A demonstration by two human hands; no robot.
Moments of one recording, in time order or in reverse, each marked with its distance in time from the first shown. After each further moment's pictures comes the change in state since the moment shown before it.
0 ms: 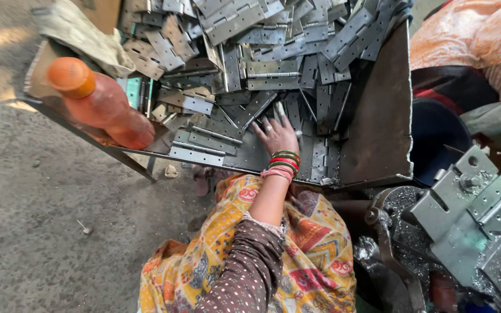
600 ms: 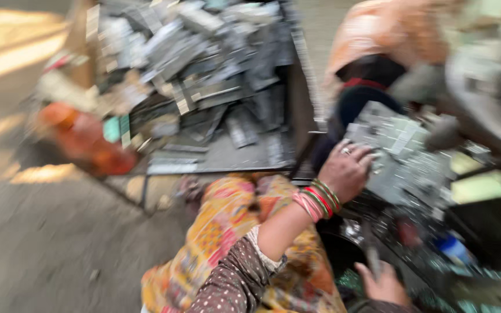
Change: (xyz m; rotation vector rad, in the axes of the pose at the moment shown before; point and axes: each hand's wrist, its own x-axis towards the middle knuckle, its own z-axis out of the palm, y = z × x) left_hand -0.196 0.153 -0.179 -0.566 -0.005 1.100; right_hand -0.110 0.022 0.040 -0.148 -0.257 0.315
